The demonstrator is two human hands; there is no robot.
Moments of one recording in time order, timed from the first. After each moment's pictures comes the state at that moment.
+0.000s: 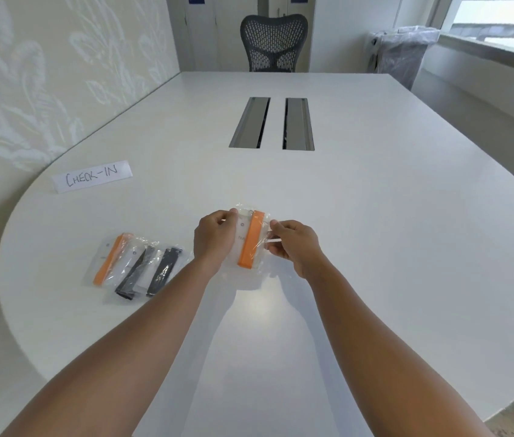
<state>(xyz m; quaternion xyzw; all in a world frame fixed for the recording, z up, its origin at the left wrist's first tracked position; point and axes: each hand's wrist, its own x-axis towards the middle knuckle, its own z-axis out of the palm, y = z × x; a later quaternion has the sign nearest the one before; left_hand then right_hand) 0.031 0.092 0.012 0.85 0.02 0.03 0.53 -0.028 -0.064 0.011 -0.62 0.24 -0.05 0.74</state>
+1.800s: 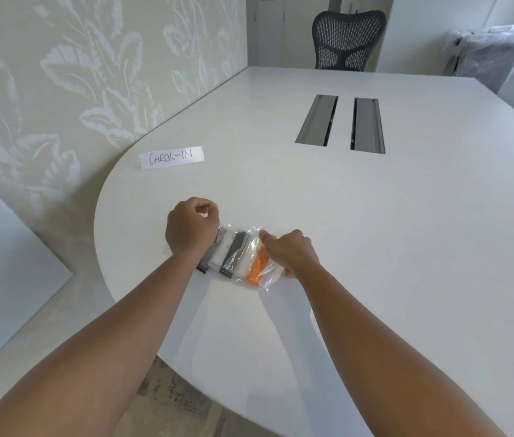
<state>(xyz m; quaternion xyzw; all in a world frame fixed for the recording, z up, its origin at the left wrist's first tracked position) 0.025 0.254 0.032 0.89 0.10 0.20 0.40 -0.016 0.073 0.023 -0.87 0.24 0.10 0.41</state>
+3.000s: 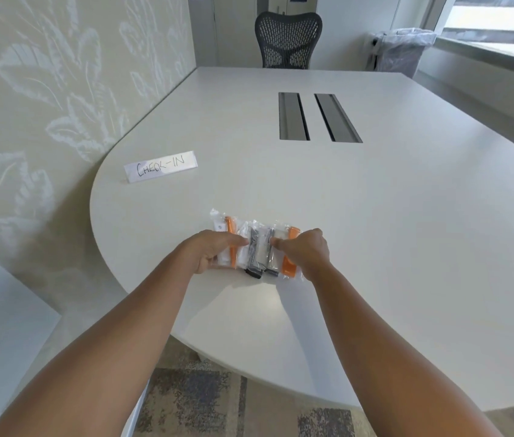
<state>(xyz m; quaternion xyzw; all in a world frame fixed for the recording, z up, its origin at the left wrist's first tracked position) 0.086 0.336 0.005 0.79 0.06 -0.33 0.52 -0.011 0.159 0.013 -0.80 0.39 -0.04 0.46</state>
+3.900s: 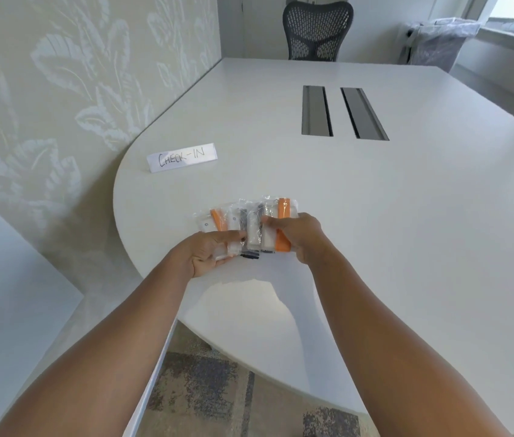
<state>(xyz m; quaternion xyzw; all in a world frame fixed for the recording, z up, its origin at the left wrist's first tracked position) 0.063 0.370 0.009 0.60 0.09 -0.33 0.72 0.030 0.173 0.014 -0.64 0.28 -0.01 0.71</state>
